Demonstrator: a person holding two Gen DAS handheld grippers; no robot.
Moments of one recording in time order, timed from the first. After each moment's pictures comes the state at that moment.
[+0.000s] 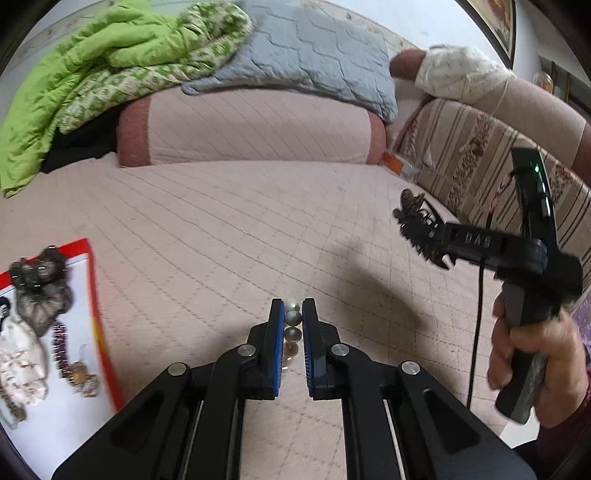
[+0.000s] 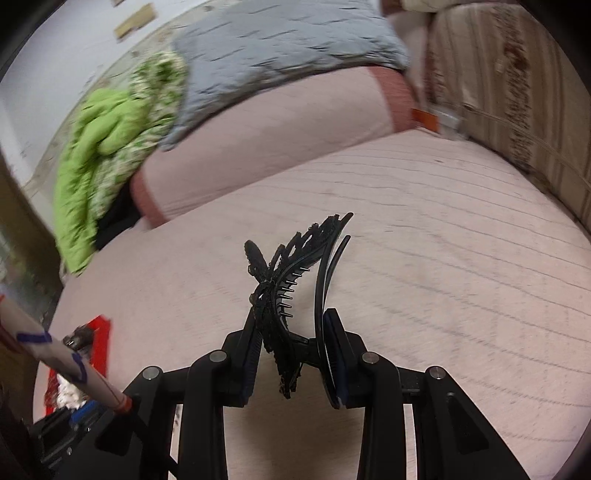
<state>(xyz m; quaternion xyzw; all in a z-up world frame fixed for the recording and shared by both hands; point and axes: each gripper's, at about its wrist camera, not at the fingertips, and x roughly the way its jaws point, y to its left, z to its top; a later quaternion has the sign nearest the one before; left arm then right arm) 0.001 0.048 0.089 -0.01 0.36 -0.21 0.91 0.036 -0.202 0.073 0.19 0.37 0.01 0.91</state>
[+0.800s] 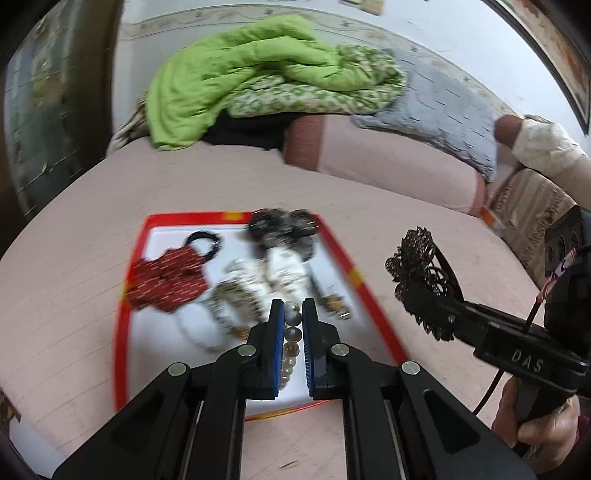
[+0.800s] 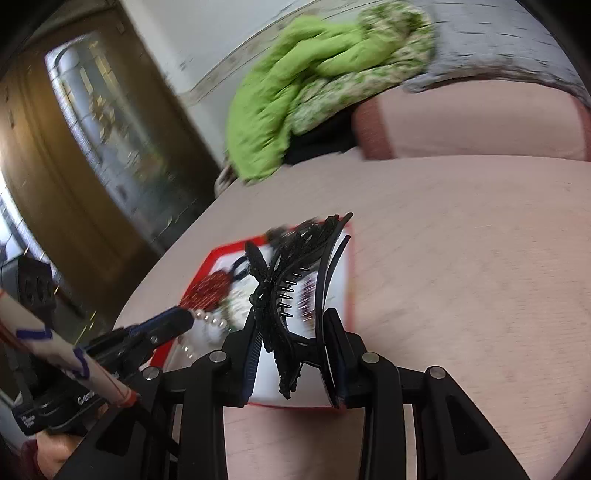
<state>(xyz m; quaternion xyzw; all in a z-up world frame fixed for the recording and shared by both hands) -0.093 0.266 0.110 -0.08 0.35 -0.03 0.93 -0.032 0.067 0.088 0.13 0.36 0.31 0.87</state>
